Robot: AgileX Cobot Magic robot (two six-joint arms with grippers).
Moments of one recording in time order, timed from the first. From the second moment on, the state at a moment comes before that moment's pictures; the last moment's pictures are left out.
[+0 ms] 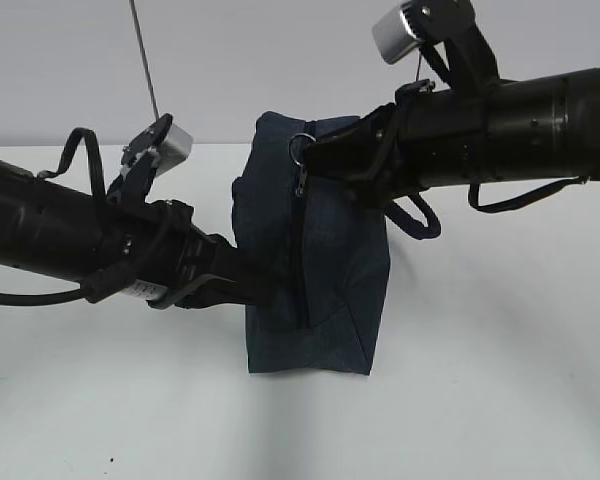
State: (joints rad) left arm -0.42 1.66 -0.83 -1.44 0.71 1.24; right arm 0.33 1.55 -0.95 1.68 0.59 -1.91
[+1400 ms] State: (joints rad) left arm -0.42 1.66 -0.83 -1.30 0.84 1.24; right arm 0.13 2.14 -1.59 1.55 0.80 -1.56
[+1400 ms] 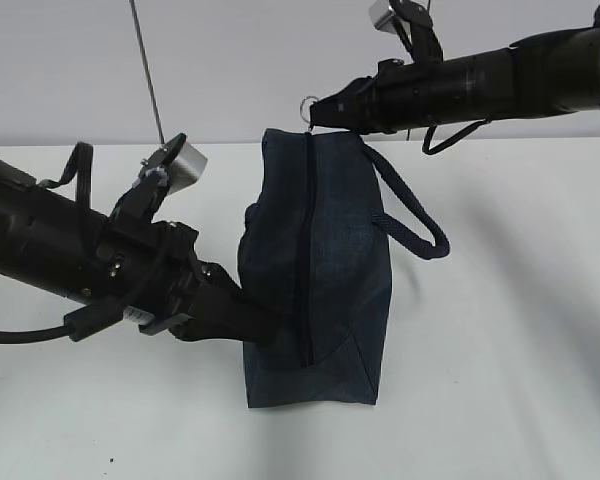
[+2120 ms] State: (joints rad) left arm -0.31 1.62 -0.83 -1.39 0.85 1.11; right arm 0.10 2.15 -1.60 1.52 0.96 -1.53
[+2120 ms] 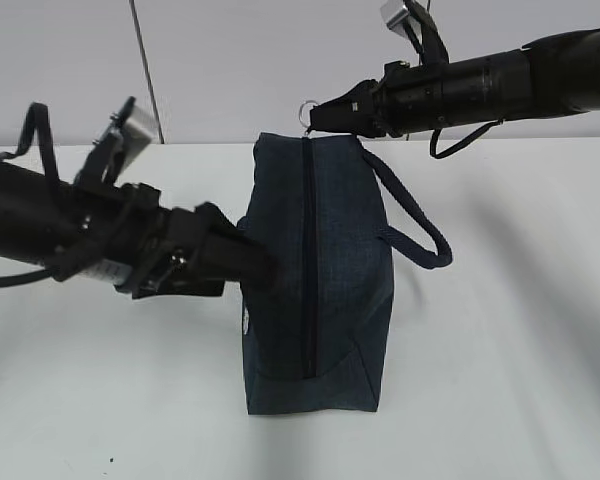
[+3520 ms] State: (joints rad) left arm -0.31 1.90 -1.36 -1.21 0.77 0.99; right arm 0.10 2.15 -1.60 1.52 0.96 -1.52
